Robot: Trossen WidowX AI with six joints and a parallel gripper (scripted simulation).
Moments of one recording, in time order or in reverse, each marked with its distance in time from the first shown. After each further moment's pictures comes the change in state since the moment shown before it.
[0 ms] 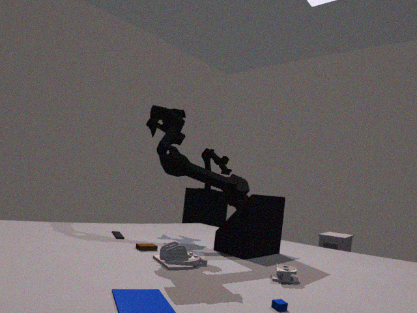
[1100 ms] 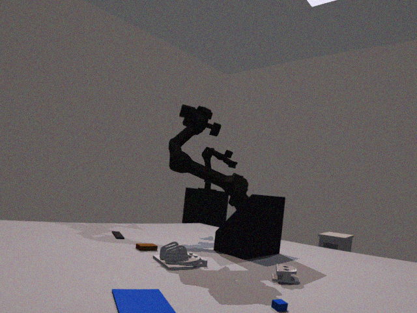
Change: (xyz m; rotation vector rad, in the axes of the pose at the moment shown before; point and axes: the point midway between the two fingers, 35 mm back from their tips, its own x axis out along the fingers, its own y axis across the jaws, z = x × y) arm -0.035 -0.146 0.164 -0.071 -0.479 -0.282
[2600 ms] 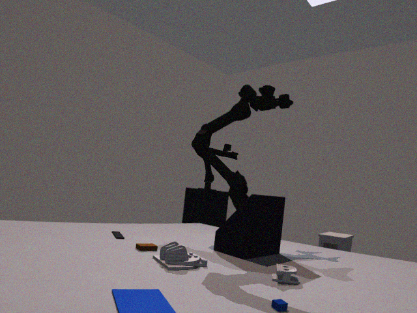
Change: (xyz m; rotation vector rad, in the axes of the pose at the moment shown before) arm -0.197 -0.327 0.176 -0.146 -0.579 -0.970
